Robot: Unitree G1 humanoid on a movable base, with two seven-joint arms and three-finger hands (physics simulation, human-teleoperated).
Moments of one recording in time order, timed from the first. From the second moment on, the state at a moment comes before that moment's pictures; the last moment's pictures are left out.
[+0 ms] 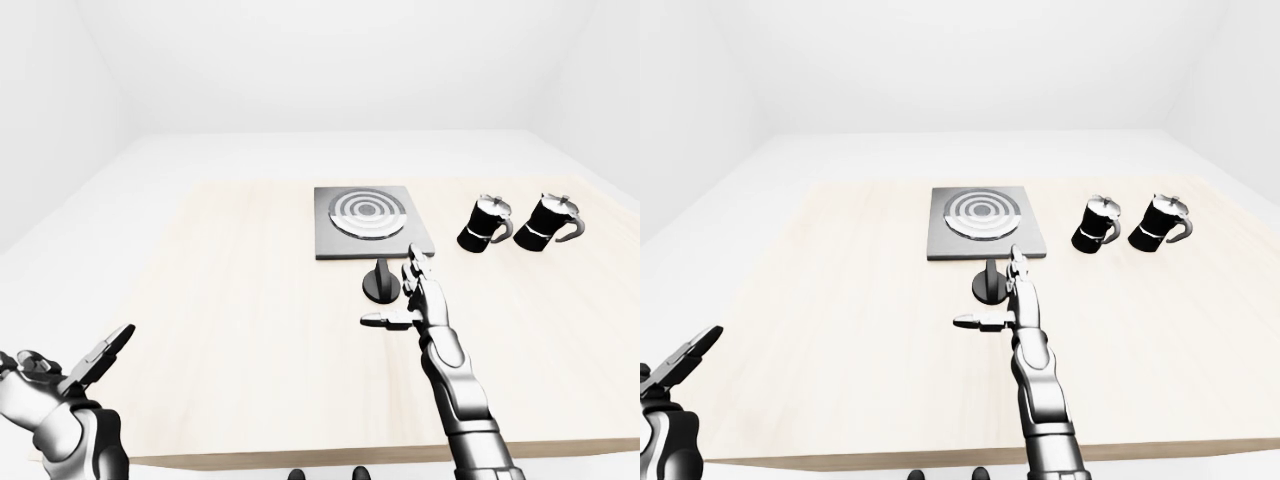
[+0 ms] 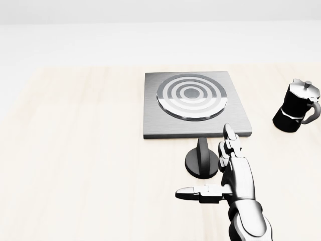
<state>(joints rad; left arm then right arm) 0.07 0.19 0.62 0.06 -0.40 -0.09 0.37 -0.10 -0.01 -0.03 0.08 0.05 0.09 -0.02</state>
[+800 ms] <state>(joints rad) 0.08 0.18 0.61 0.05 -0.40 -0.09 0.35 -0.15 0.00 -0.01 0.22 0.05 0.08 -0.03</state>
